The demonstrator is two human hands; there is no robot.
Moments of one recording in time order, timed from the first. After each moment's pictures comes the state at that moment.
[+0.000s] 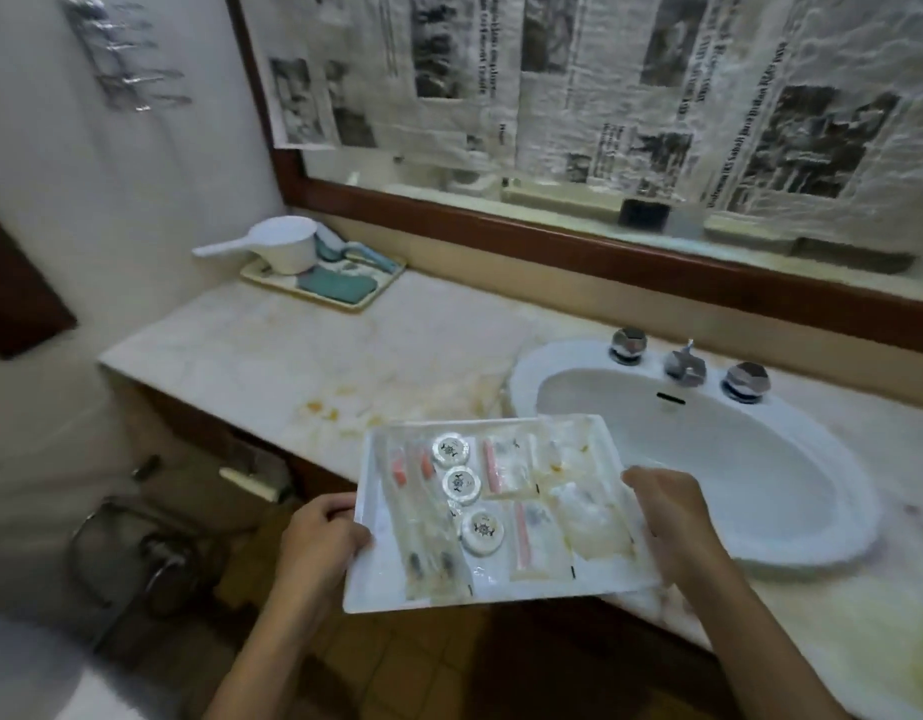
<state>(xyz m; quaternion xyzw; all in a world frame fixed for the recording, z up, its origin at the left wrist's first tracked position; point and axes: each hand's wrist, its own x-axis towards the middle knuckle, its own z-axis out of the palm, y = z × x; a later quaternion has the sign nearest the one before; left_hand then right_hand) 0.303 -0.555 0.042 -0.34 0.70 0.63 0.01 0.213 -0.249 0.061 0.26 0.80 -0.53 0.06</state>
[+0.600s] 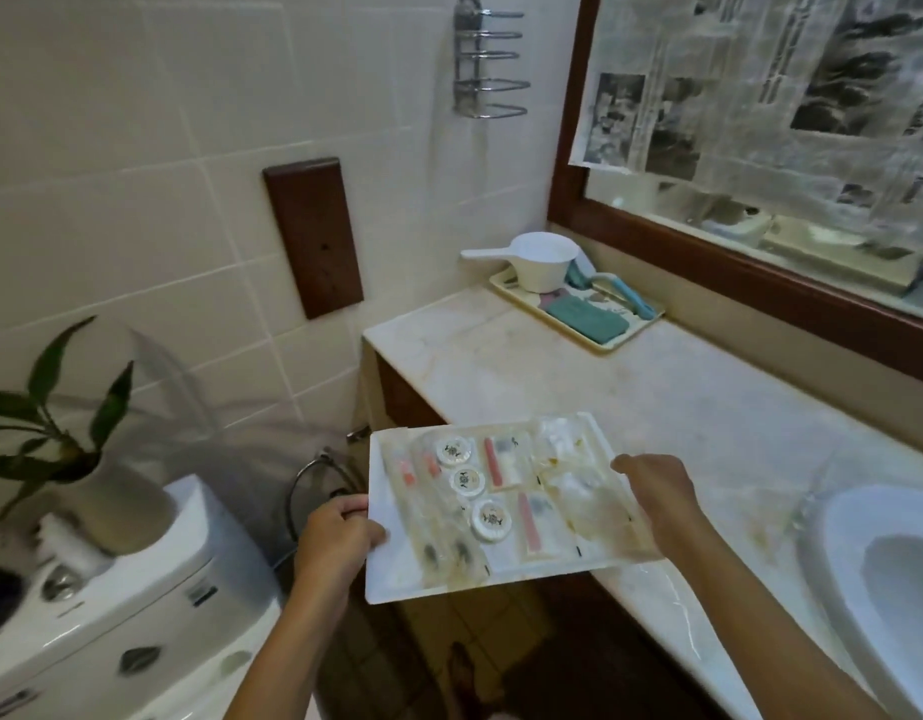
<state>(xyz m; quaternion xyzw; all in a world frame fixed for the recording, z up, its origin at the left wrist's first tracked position) 0.335 -0.799 0.021 -0.51 0.59 0.61 -0.13 0.116 -0.583 0.052 0.06 0.84 -0.50 0.20</state>
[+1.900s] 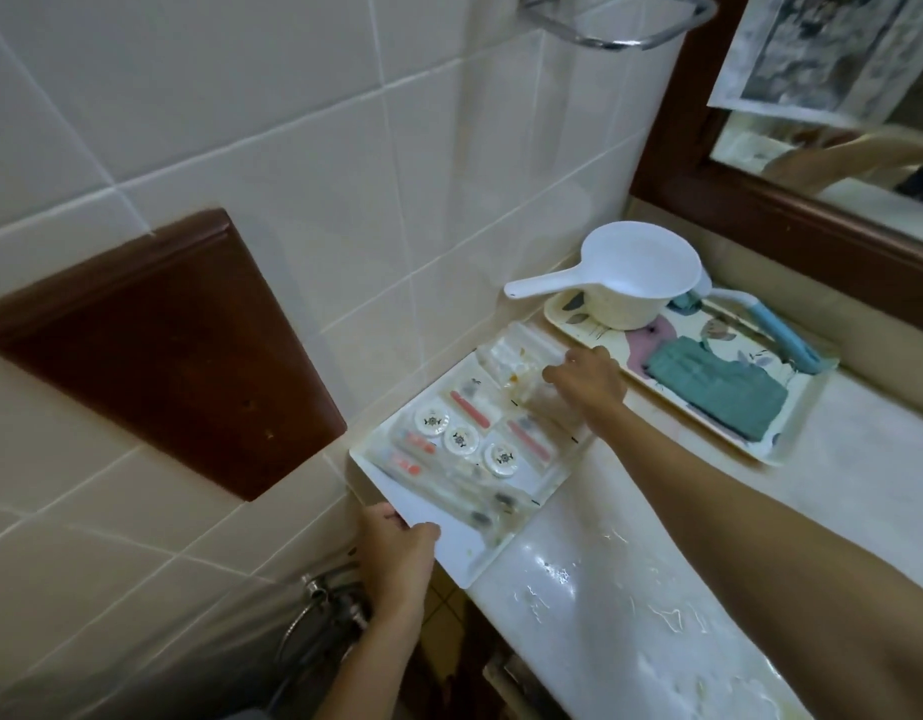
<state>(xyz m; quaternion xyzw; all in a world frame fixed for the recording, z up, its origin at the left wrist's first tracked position) 0.046 -1.045 -0.051 -0.58 0.57 0.56 -0.12 -0.207 -0.970 -0.039 -0.07 0.94 -0.28 0.17</state>
